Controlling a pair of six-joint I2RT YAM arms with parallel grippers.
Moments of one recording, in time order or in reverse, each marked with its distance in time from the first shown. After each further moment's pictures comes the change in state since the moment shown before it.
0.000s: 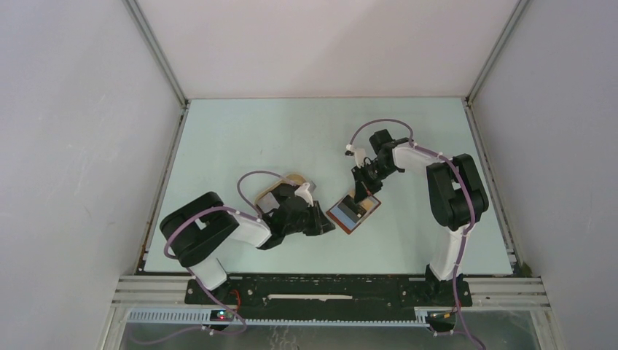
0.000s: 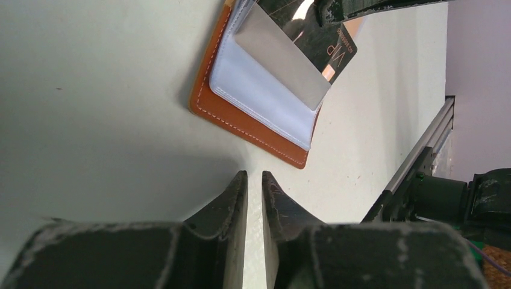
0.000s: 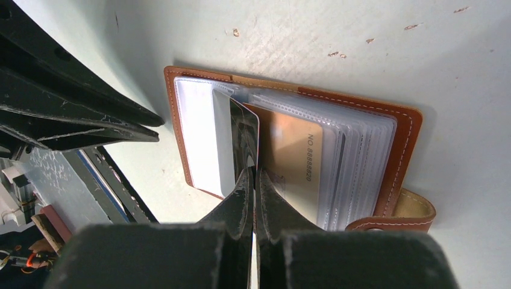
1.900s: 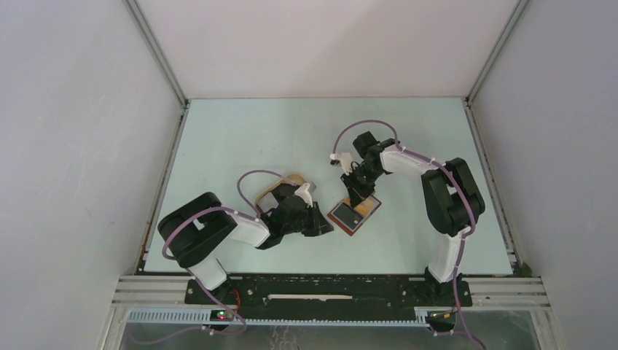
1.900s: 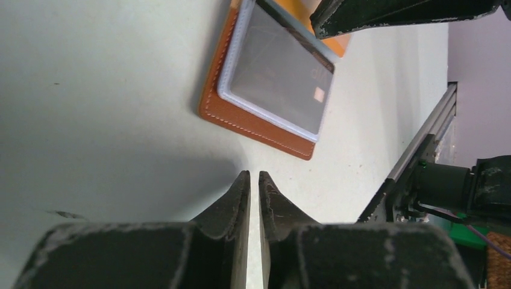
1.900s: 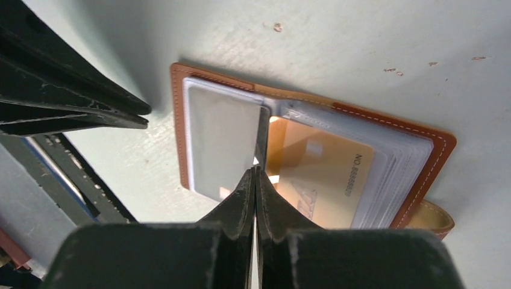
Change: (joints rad) left arm 0.014 -0.029 -0.009 -0.023 0.045 0.034; right arm 0.127 -0.045 0.034 -0.065 0.142 -0.089
